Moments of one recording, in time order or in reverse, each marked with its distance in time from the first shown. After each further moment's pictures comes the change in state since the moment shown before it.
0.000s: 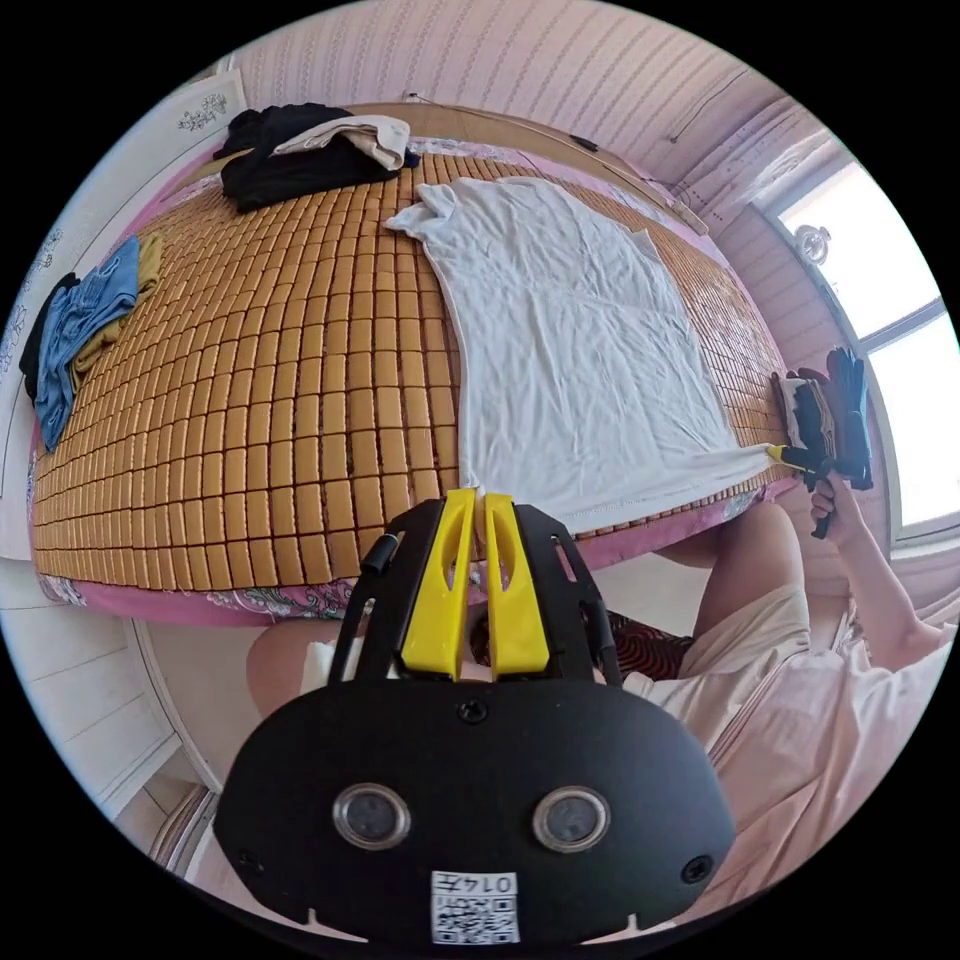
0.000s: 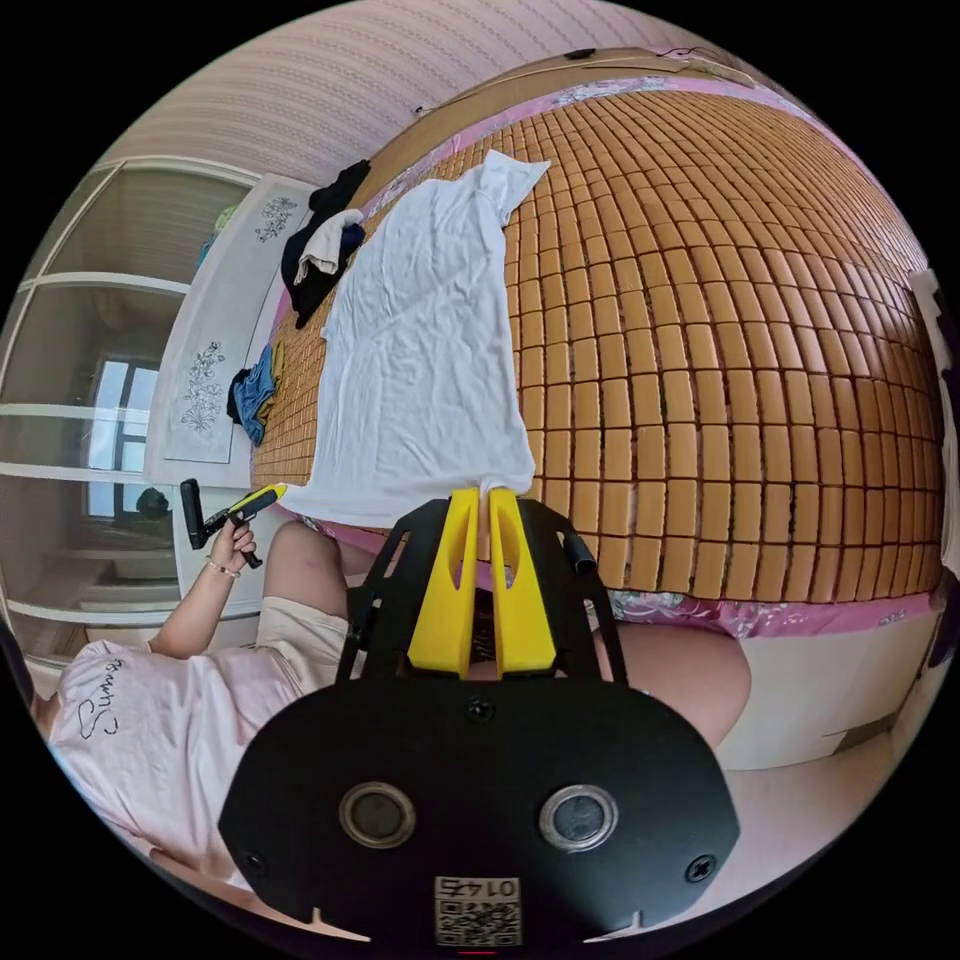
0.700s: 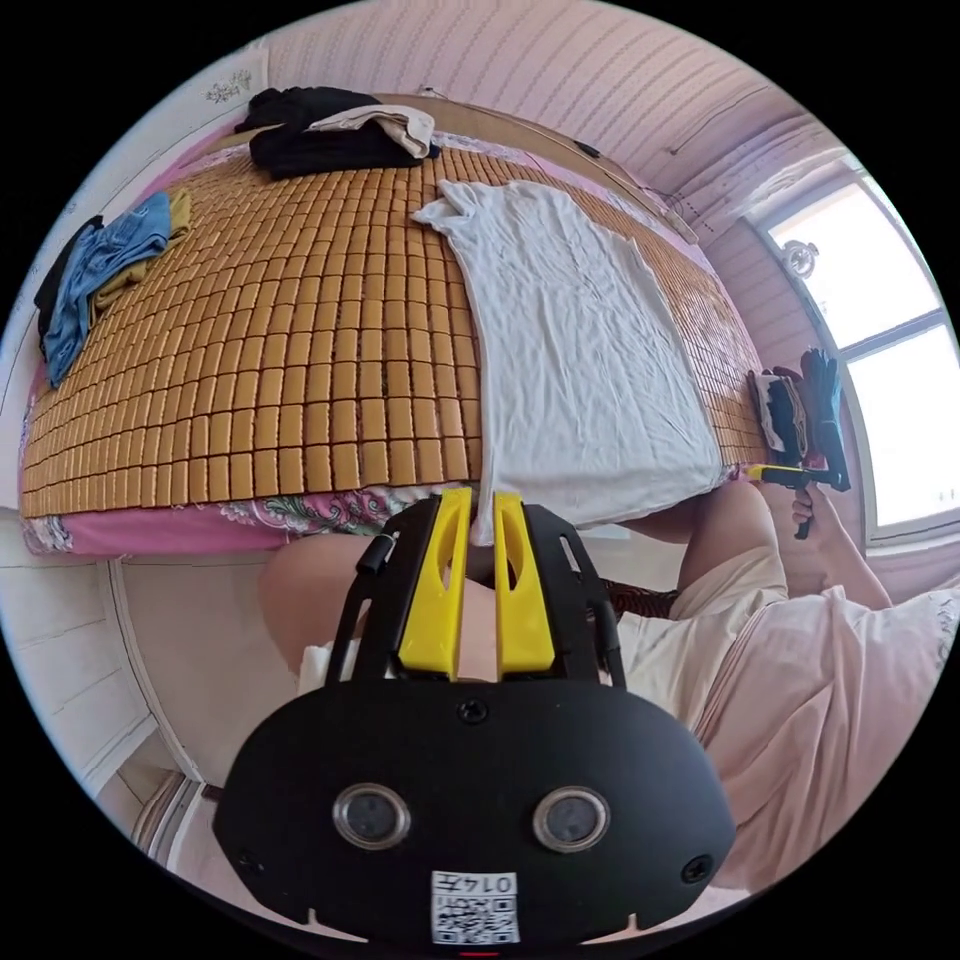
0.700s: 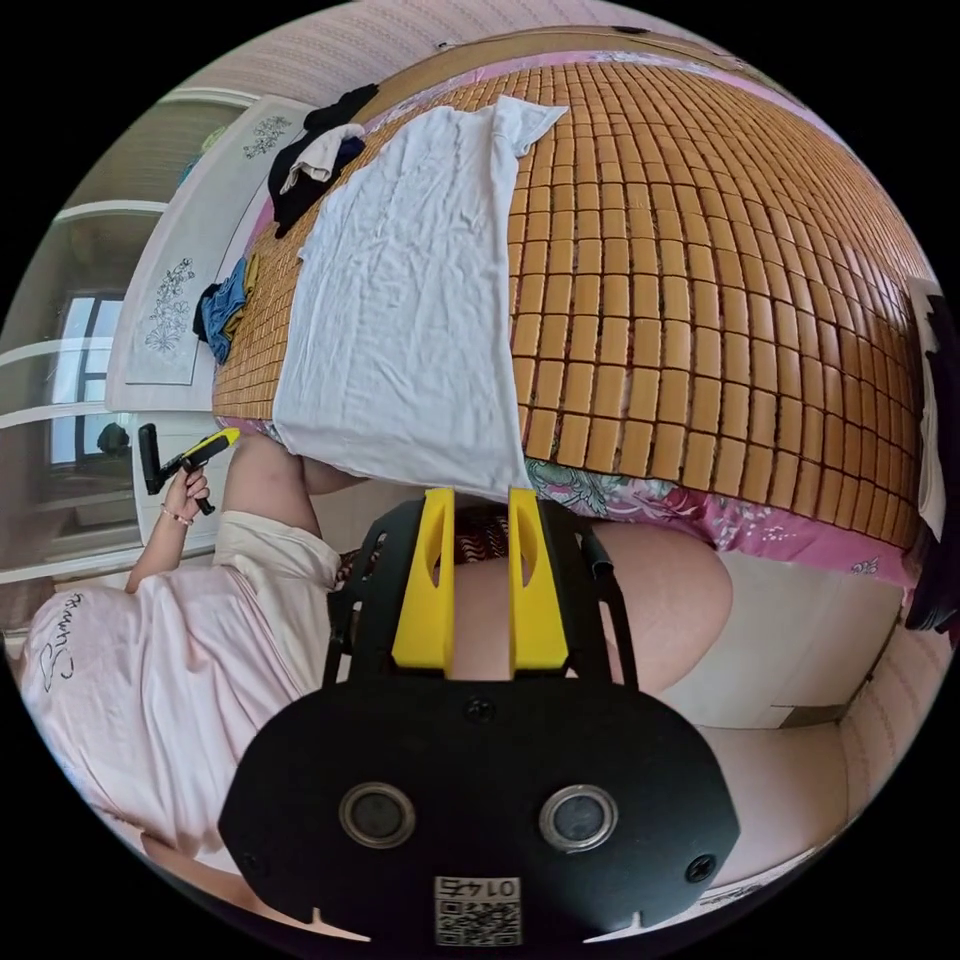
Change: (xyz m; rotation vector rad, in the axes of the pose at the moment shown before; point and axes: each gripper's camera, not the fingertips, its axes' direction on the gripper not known) left arm -0.095 0.063 0.006 0.025 0.063 -0.048; right arm -0.104 -0.062 0.004 -0.163 0.128 -0.083
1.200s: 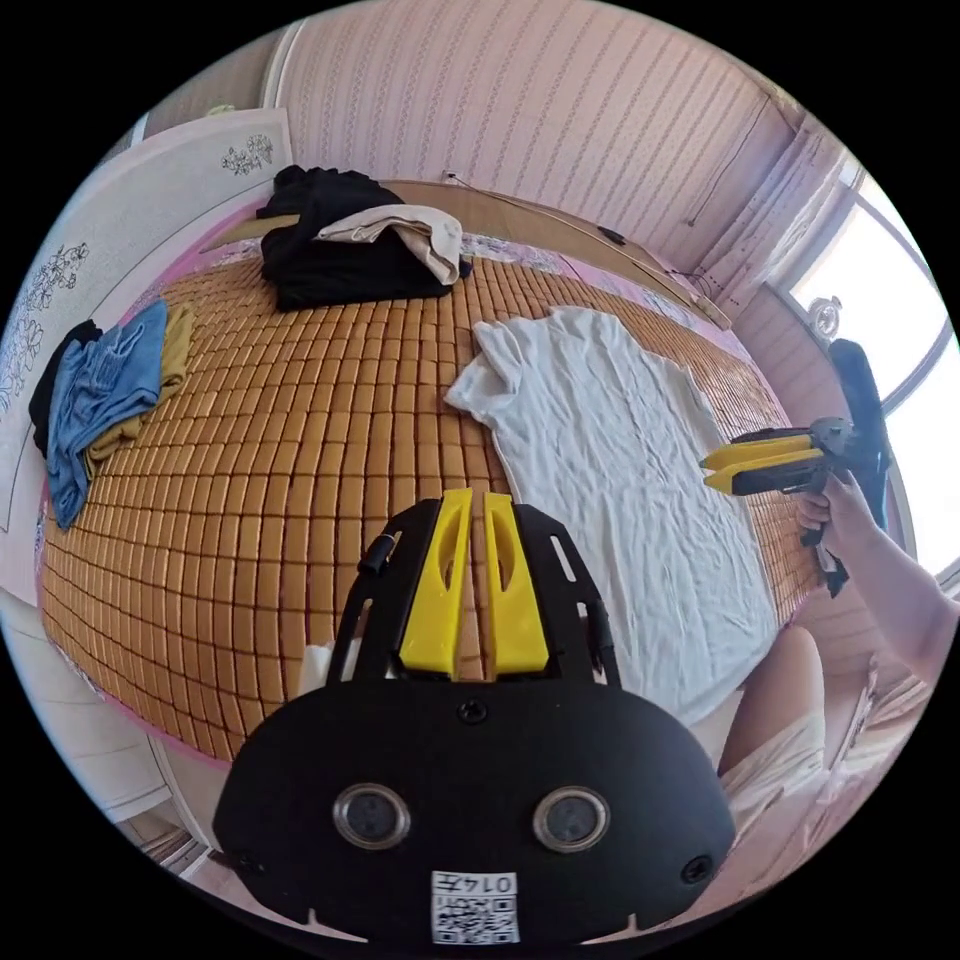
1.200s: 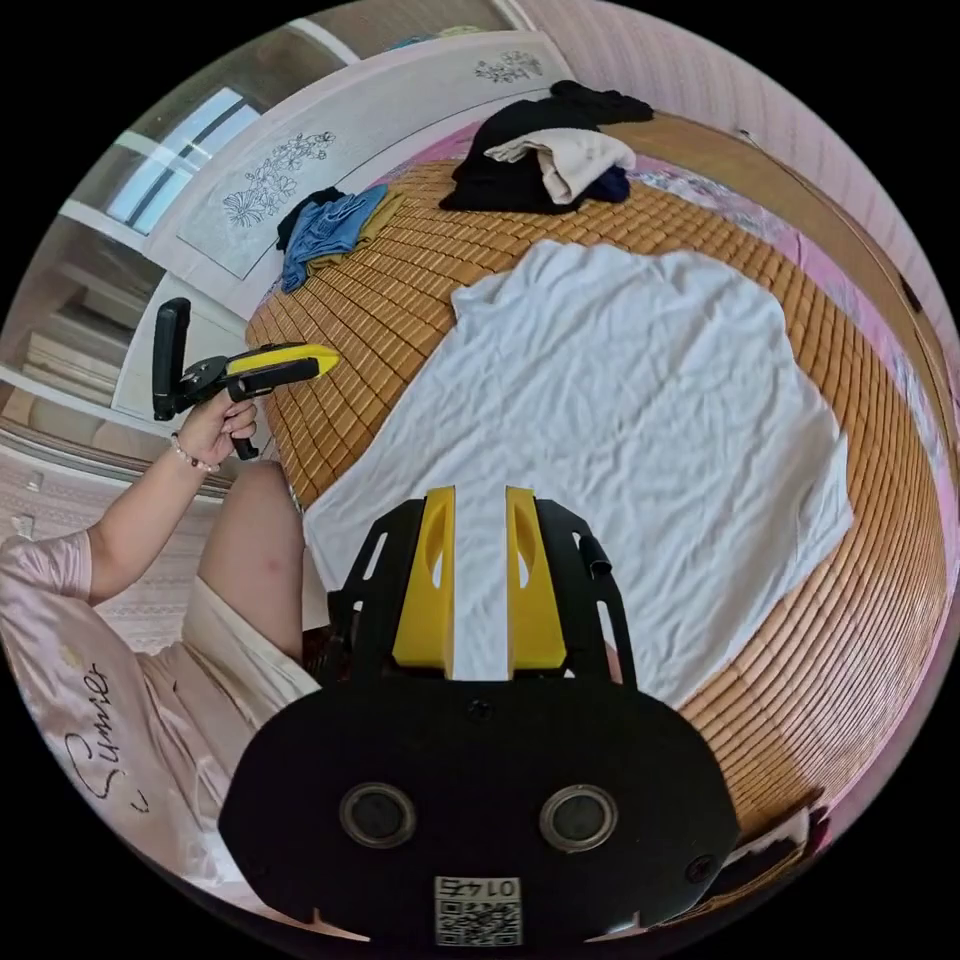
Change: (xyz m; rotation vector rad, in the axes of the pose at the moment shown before) left arm -0.063 -0.155 0.039 0.257 -0.134 -0.008; right arm -0.303 -0.299 0.035 0.013 0.155 -0.620
